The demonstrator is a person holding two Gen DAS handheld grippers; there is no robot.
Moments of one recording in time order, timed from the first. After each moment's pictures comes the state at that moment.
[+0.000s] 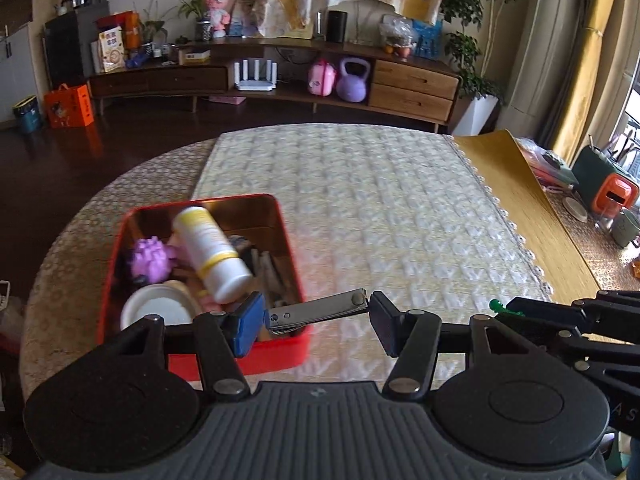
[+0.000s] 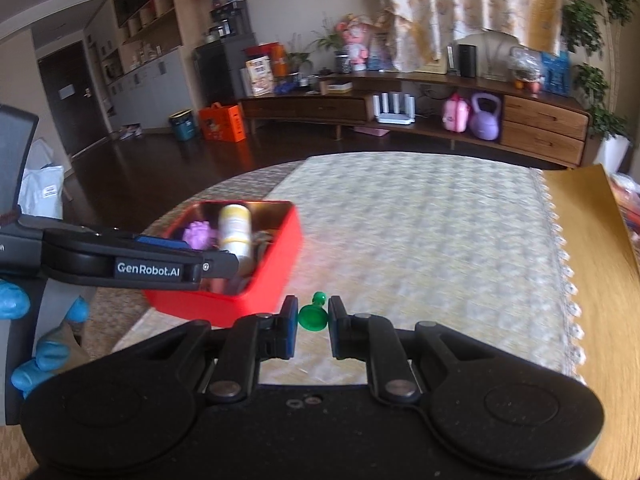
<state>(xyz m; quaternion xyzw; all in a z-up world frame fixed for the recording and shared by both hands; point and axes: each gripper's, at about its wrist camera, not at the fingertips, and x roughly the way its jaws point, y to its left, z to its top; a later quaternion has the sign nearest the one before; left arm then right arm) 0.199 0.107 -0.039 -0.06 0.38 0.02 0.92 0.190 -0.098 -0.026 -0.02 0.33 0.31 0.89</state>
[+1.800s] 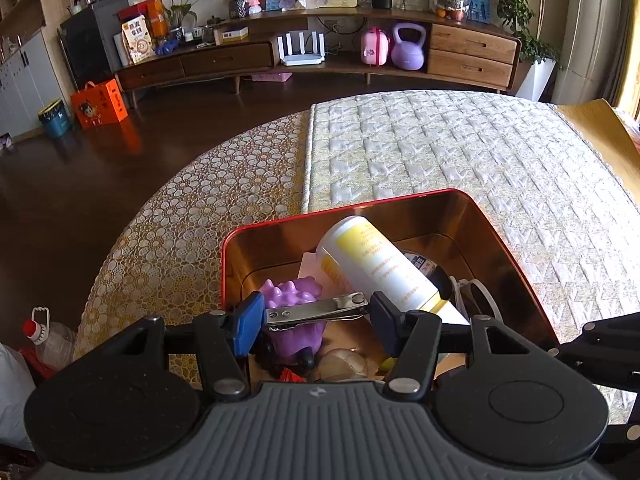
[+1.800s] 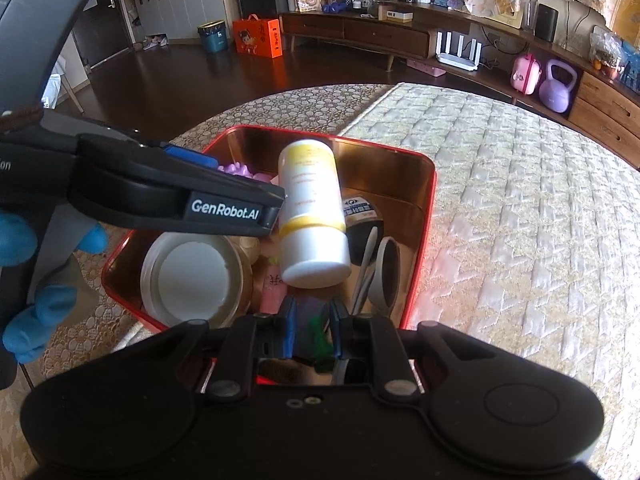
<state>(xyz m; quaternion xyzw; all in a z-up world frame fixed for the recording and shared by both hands) 0.293 0.225 -0.106 0.00 0.42 0.07 0.90 0.260 0.065 -0.101 -0.10 0.42 0.34 0.84</state>
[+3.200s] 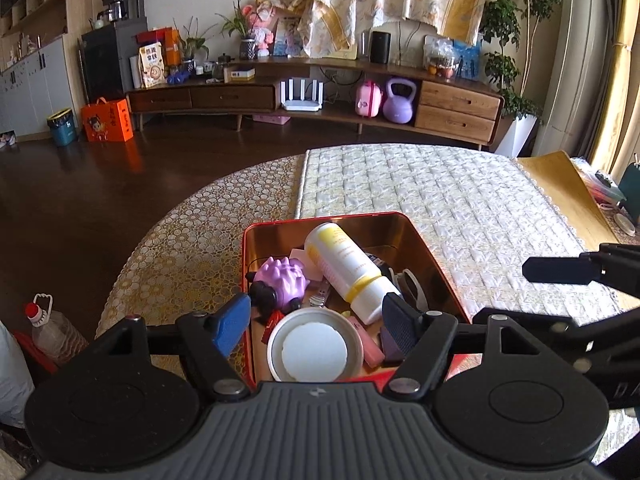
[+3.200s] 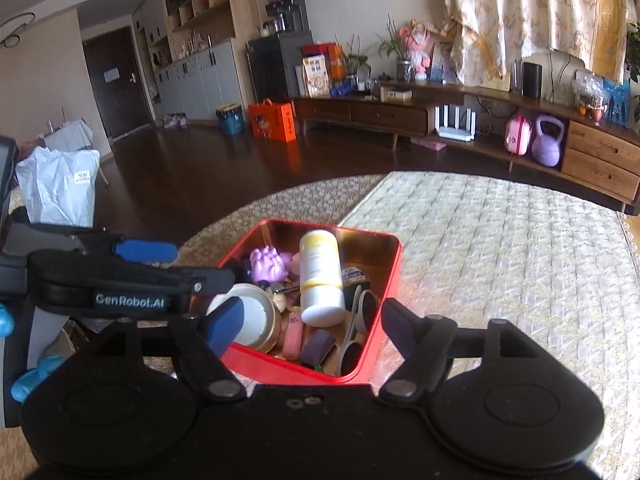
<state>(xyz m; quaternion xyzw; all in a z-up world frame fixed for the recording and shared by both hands) 0.186 0.211 -0.051 -0.04 0.35 0.07 0.93 0.208 -0.004 -0.033 -0.03 0.30 0.37 0.88</state>
